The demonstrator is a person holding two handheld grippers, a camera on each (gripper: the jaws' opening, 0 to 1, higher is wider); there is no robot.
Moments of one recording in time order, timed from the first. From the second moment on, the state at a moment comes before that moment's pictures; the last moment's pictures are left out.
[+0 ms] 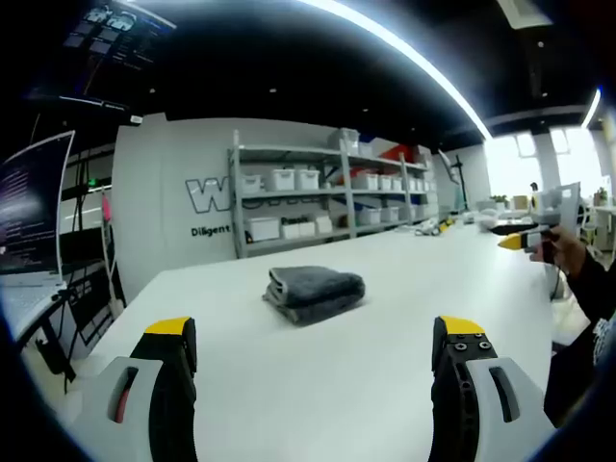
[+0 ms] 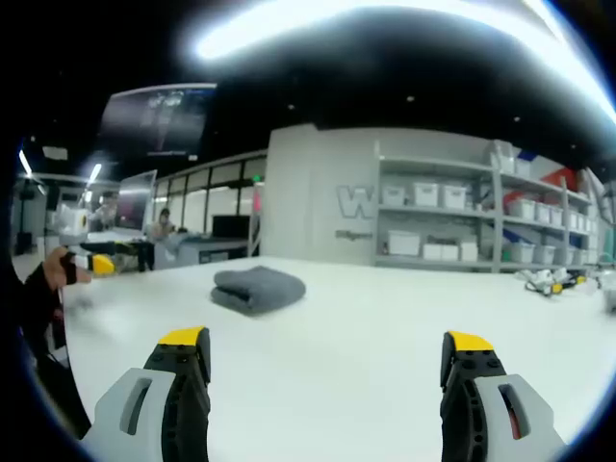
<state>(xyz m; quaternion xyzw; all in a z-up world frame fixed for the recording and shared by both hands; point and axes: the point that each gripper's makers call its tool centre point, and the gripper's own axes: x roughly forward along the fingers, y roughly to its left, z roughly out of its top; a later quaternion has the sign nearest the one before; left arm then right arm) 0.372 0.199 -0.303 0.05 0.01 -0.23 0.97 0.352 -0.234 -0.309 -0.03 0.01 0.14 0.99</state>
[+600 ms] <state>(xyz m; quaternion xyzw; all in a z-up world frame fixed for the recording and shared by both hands) 0.375 0.202 -0.305 0.05 0.02 -0.22 0.97 0.356 -0.232 -0.315 -0.03 0.03 0.14 0.99</state>
